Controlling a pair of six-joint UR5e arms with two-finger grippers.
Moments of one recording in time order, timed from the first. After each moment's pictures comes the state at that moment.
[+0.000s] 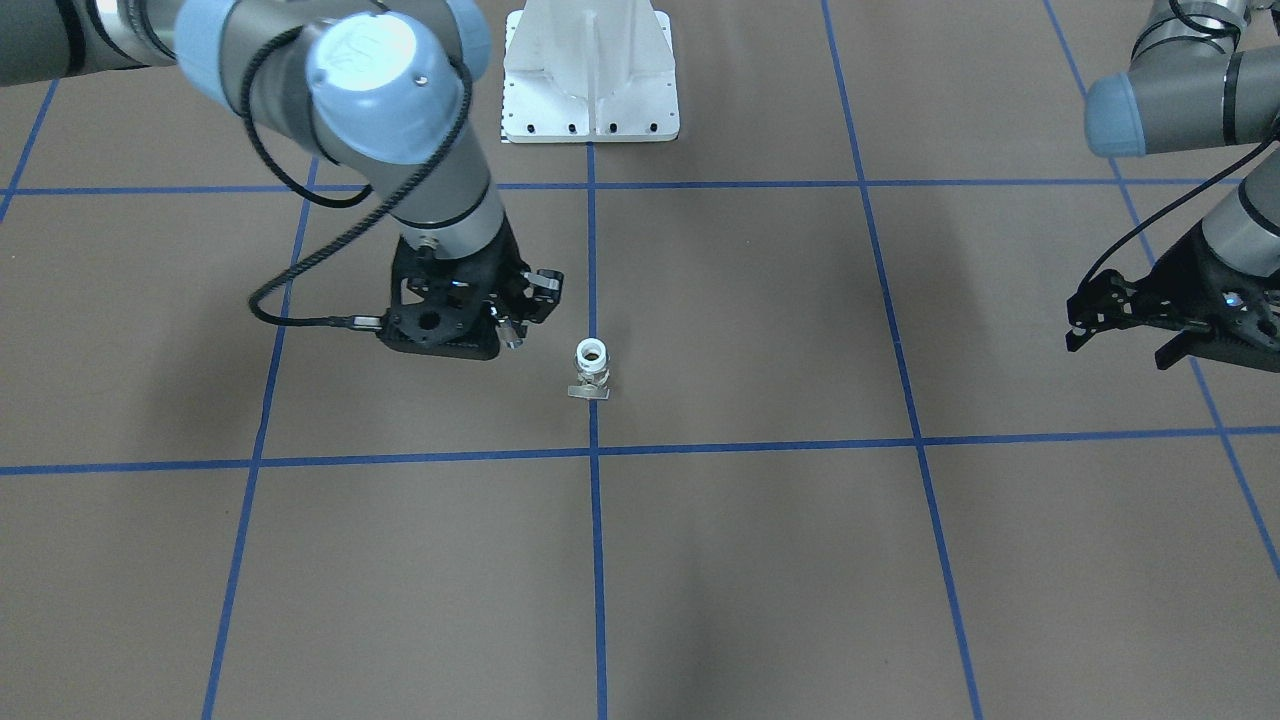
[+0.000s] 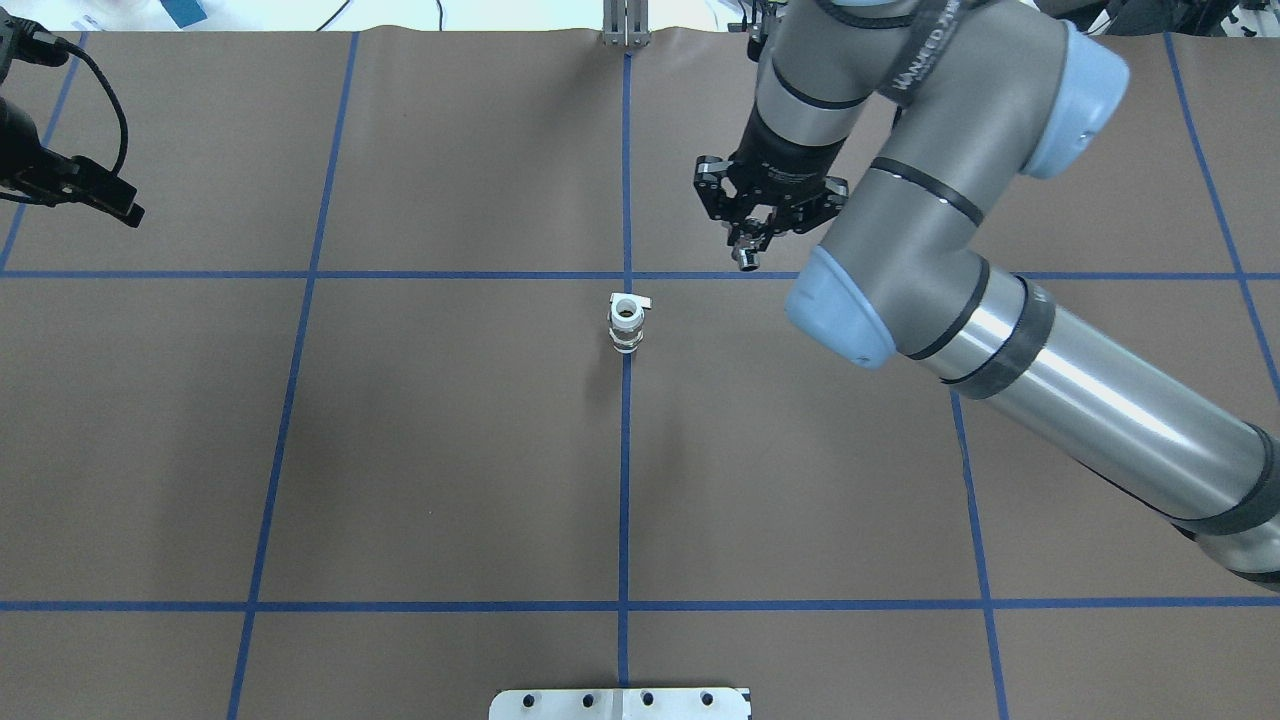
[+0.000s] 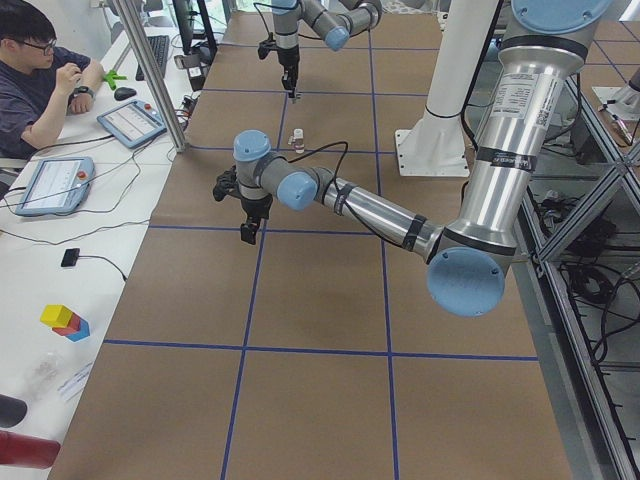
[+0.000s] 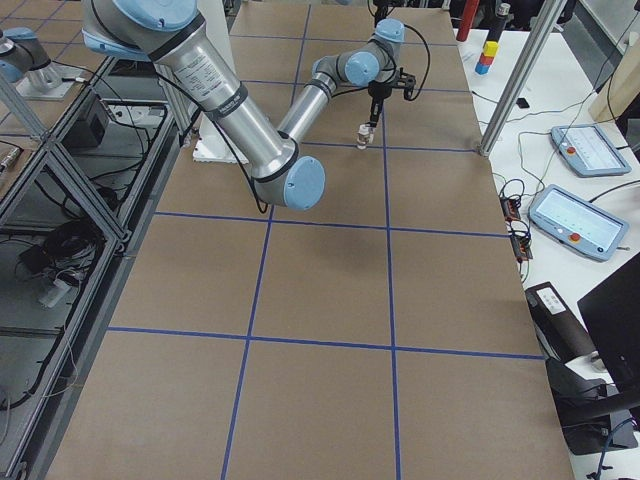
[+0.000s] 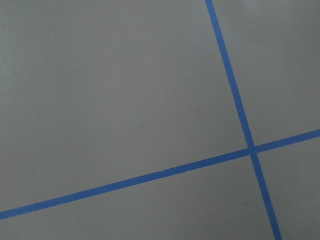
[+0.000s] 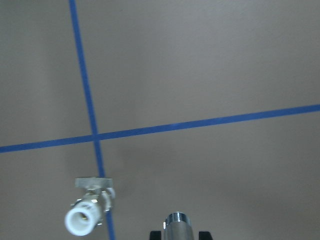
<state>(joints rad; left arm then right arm) -1.16 -1.79 -1.73 -1.71 -2.23 -0.36 0.75 -0.66 1.55 -1.79 2.13 1.20</state>
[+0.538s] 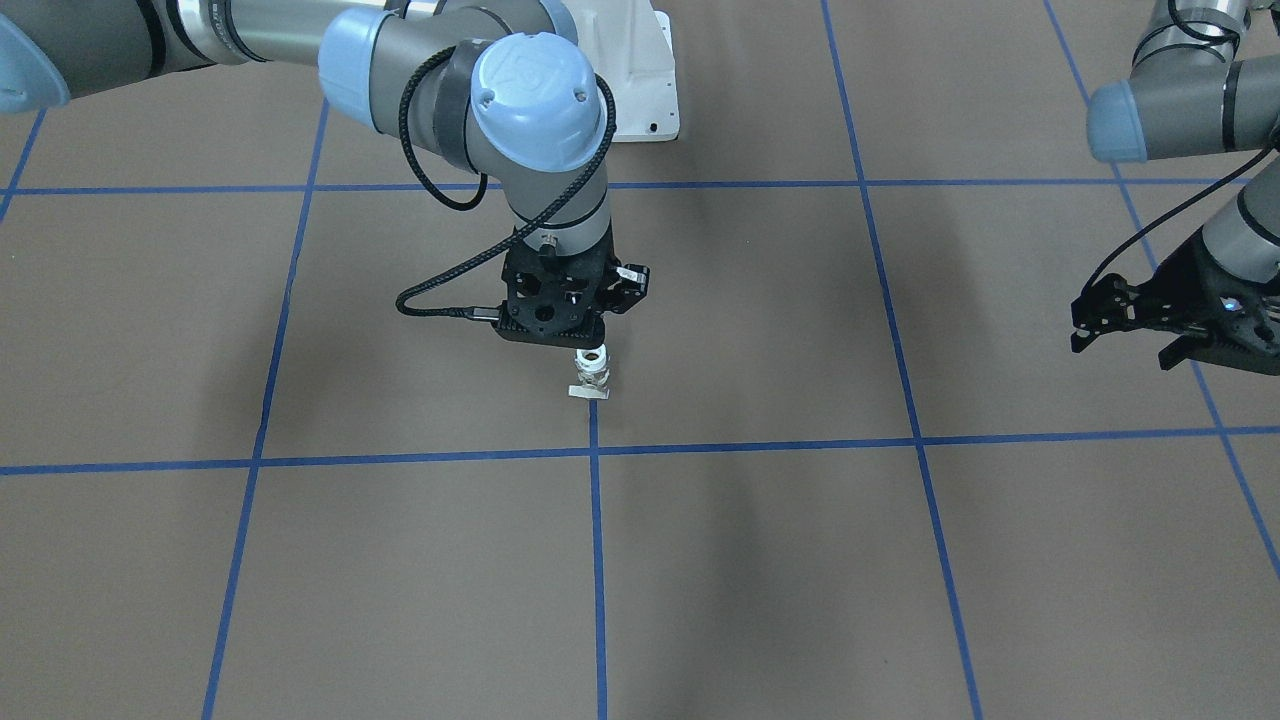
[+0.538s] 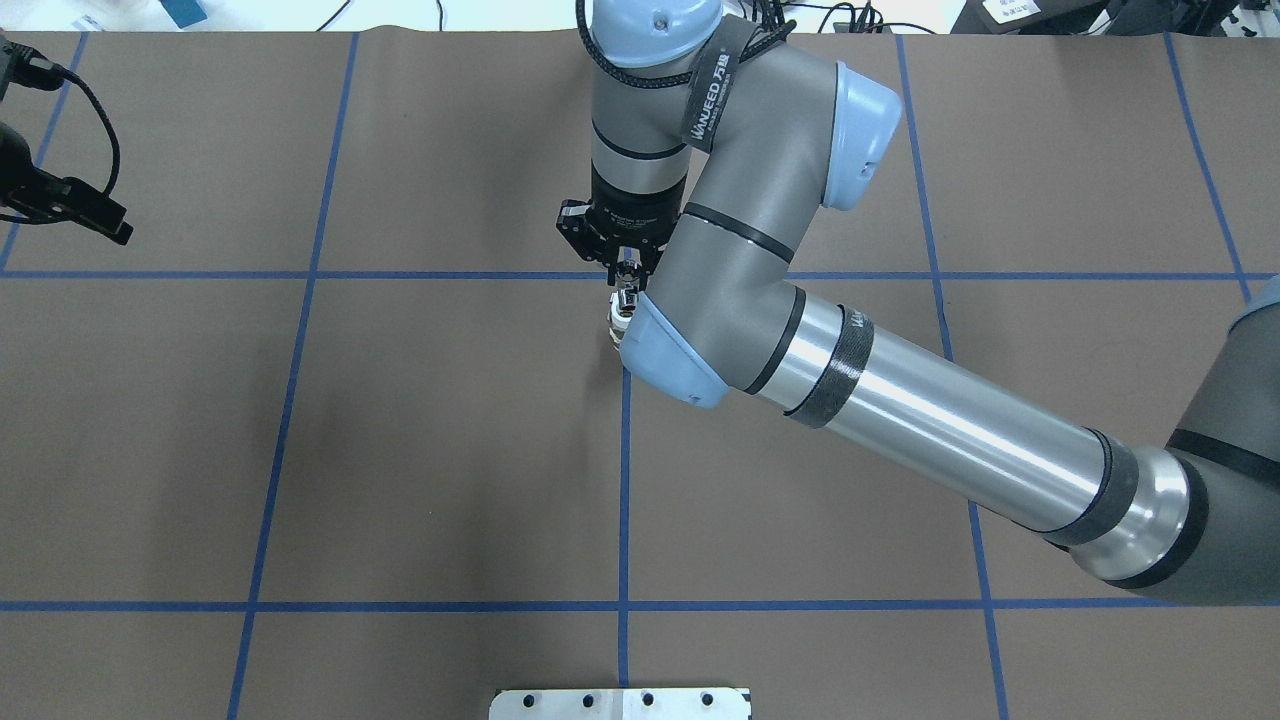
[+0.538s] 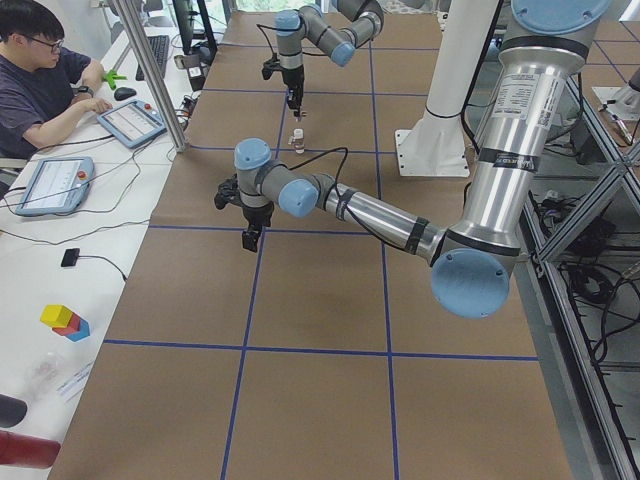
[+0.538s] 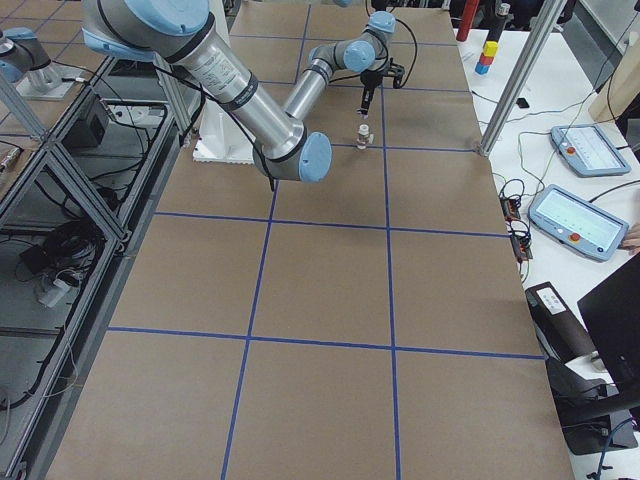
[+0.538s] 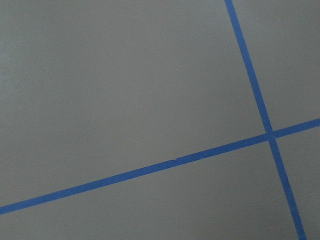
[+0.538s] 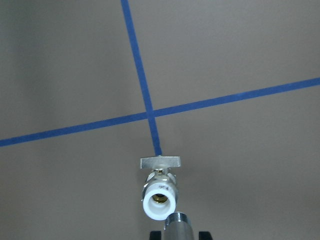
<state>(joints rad) -1.16 -1.78 -1.72 -1.71 -2.22 -0.35 0.67 -0.59 1.47 -1.76 2.09 1.25</state>
